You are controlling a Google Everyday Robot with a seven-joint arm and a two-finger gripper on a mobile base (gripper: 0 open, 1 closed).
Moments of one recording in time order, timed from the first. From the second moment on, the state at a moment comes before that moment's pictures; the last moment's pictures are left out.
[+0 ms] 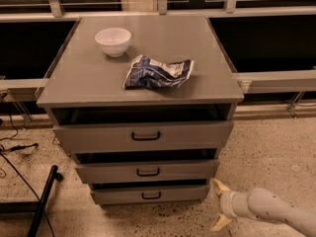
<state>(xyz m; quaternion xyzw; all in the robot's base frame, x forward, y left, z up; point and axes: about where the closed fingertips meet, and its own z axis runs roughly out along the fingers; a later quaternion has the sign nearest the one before) 0.494 -0.237 0.350 -0.66 0.68 0.03 0.31</state>
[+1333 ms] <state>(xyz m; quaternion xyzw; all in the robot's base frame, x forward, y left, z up) 0.491 -0.212 0.280 -0.64 0.69 0.12 0.31</state>
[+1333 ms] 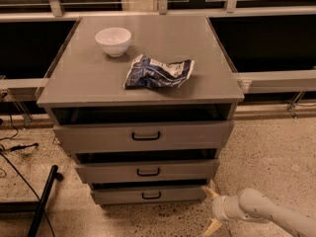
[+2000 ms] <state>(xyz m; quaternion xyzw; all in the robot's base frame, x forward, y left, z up) 0.500 -0.195 0.244 -0.64 0.69 0.15 0.31</state>
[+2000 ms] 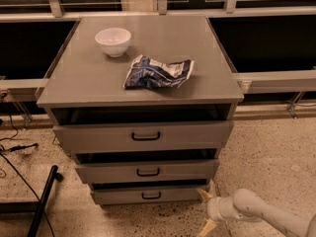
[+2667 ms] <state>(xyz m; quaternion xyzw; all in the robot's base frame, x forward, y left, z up) 0.516 -0.175 0.232 -0.64 0.68 0.16 0.32</state>
